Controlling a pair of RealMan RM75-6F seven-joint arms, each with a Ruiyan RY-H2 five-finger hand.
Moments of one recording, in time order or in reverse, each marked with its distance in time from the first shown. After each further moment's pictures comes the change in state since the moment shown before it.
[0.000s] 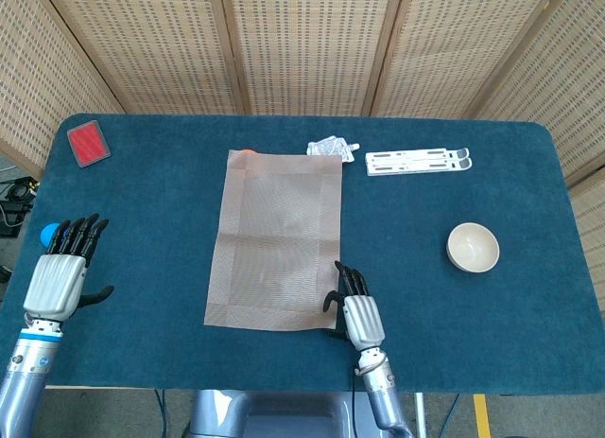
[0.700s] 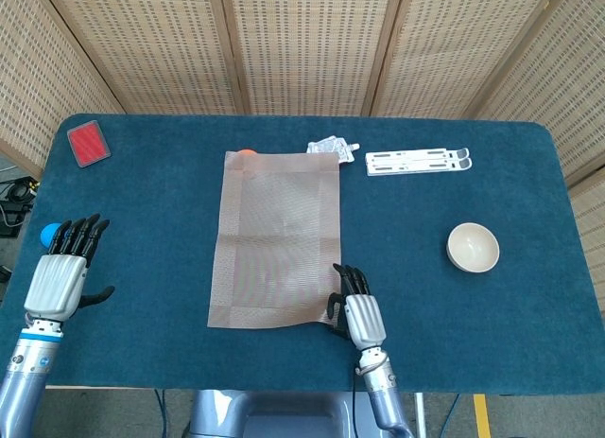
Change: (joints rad) left arm -0.001 0.002 0.001 -0.002 -0.001 -0.003 -0.005; right arm -0.005 0.009 0.007 -0.024 -0.004 0.008 -0.002
